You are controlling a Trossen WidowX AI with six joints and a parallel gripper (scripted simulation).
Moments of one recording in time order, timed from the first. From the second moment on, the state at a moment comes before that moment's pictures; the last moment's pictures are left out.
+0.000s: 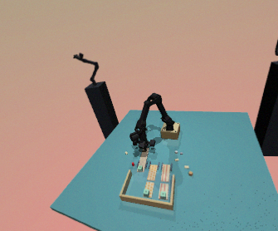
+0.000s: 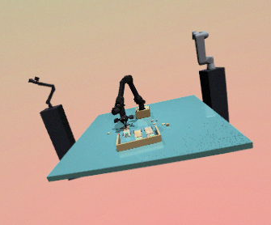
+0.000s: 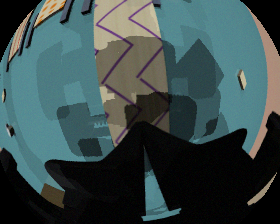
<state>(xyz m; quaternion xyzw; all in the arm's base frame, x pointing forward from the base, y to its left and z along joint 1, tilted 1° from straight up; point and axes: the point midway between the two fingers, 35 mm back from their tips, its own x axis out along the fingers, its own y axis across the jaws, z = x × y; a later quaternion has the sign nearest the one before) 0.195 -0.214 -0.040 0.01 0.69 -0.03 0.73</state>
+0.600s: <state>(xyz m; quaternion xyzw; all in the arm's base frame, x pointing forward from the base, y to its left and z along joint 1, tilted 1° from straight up) 0.193 -0.212 -0.007 0.02 0.70 -0.02 0.72</state>
